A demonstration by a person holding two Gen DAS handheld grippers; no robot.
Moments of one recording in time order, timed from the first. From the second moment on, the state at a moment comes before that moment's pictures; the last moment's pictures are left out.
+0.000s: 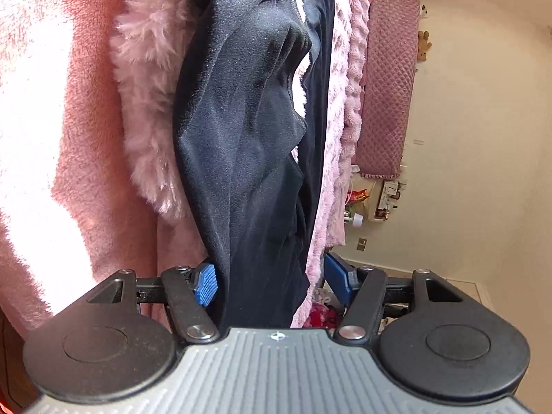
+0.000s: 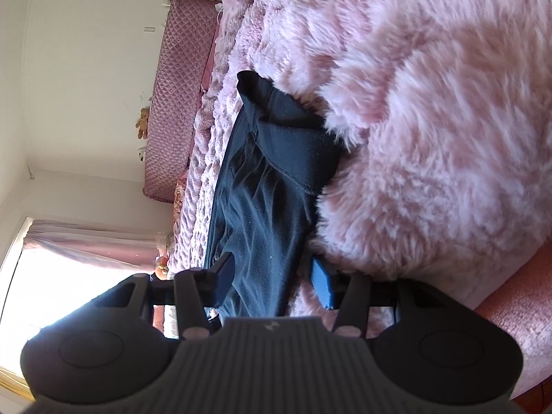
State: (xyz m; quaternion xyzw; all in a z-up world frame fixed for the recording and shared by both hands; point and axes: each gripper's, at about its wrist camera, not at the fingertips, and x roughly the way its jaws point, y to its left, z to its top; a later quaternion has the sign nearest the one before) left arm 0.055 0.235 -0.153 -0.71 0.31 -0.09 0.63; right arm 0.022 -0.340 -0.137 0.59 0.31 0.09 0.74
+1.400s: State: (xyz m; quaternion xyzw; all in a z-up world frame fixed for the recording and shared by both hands) left arm 0.081 0.235 -0.072 -0.58 0.32 -0.07 0.75; right arm 0.072 -0.338 -0.095 0.59 0.24 0.14 0.76
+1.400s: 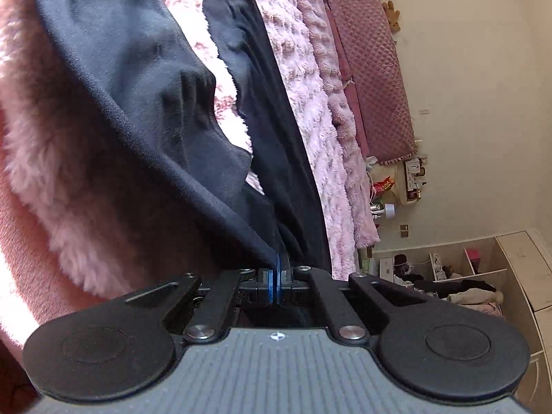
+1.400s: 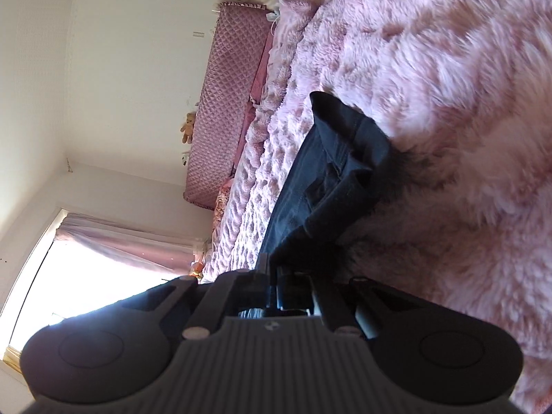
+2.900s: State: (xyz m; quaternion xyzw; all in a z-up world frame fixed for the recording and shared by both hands) left arm 0.359 0.259 -0.033 -0.58 0.40 -0.14 0.70; right arm 0.314 -0.412 -0.113 0.44 0.39 0.19 0.79
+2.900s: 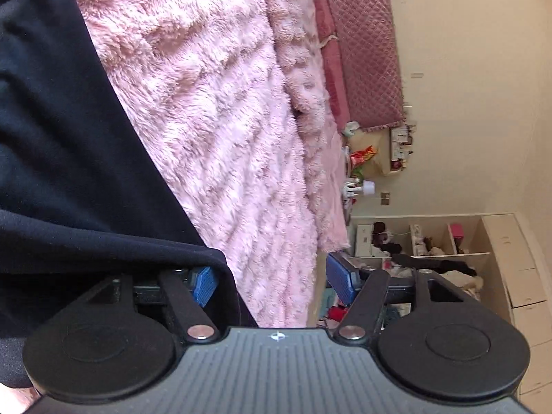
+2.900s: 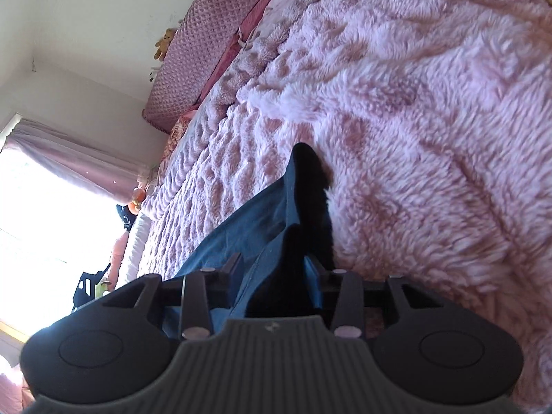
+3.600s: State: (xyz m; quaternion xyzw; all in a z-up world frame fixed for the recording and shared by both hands) left arm 0.426 0.263 -0.055 -0.48 0.43 0.00 0.77; right arm 0.351 -0.395 -0.076 0.37 0.26 0.16 0.88
